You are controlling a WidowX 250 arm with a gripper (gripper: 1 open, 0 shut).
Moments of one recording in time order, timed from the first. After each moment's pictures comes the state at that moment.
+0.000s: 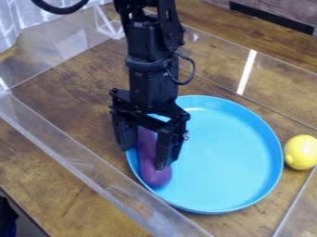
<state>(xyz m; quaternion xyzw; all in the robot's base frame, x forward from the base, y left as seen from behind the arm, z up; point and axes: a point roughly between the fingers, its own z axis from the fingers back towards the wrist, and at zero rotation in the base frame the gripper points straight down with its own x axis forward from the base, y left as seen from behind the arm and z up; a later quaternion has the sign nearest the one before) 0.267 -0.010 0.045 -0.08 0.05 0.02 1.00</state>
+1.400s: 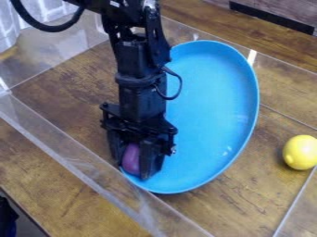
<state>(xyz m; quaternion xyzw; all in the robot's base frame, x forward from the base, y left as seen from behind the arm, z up) 0.259 -0.009 0.026 -0.08 0.06 0.02 0.99</state>
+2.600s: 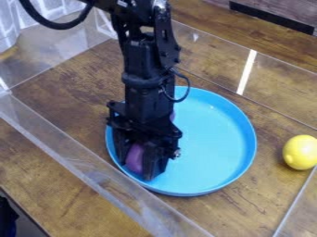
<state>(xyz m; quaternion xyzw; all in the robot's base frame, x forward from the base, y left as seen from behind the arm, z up) 0.252 -0.013 0.034 -0.07 0.09 -0.01 0.99</state>
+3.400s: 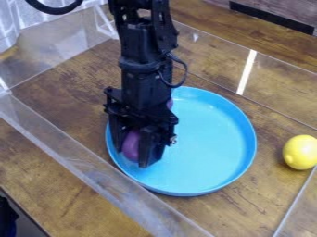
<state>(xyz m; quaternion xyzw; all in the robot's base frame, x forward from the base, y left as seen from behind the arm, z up) 0.254 -0.005 0.049 -0.06 0.08 -0.02 0.99</state>
